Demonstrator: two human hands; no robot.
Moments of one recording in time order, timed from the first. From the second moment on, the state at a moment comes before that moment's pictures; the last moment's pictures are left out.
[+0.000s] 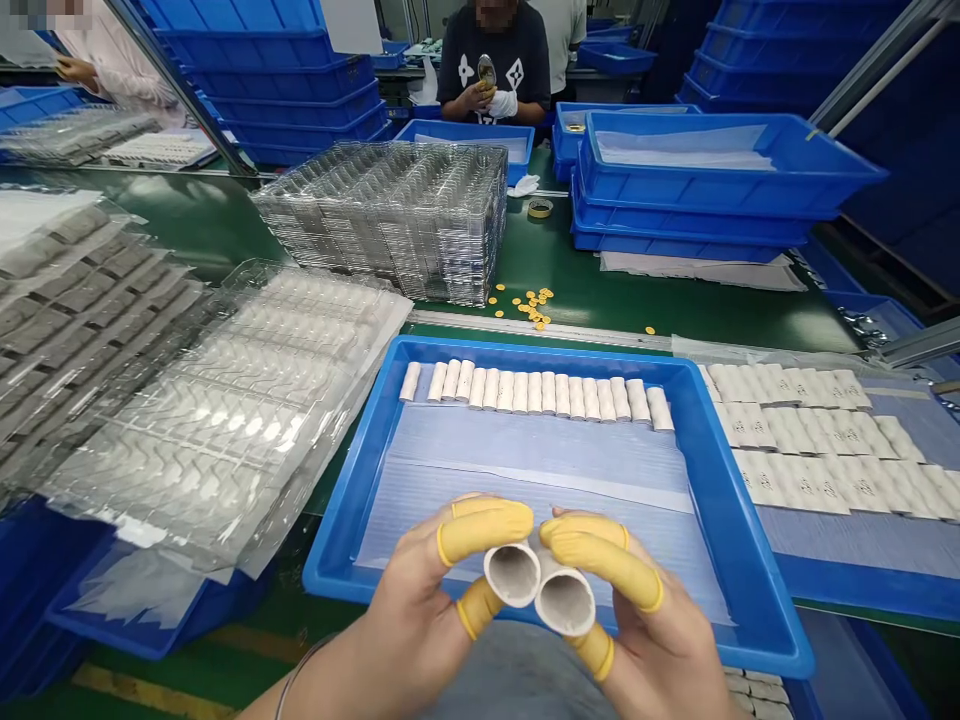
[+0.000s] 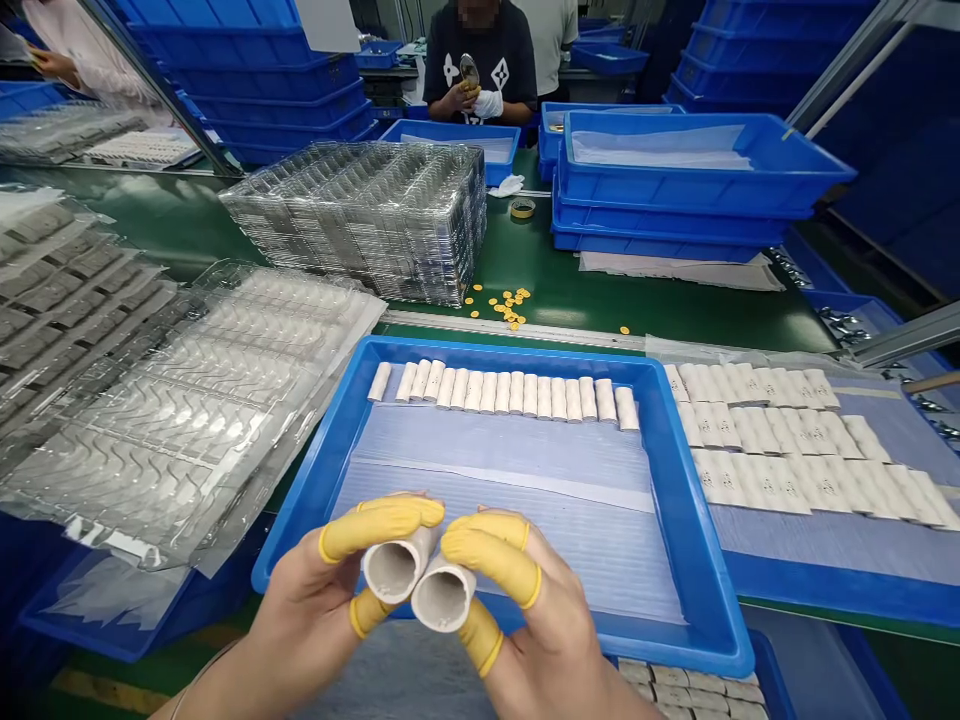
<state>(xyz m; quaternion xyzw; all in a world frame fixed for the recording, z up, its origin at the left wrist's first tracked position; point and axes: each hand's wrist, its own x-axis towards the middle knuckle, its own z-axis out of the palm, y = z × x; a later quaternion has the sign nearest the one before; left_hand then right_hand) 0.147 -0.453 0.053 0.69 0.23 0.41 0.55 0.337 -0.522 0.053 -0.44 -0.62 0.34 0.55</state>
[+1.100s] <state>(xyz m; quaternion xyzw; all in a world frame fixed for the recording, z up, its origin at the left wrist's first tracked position) 0.175 -0.452 0.051 0.06 0.35 0.41 0.84 0.328 -0.518 0.039 -0.47 -0.42 0.37 0.68</state>
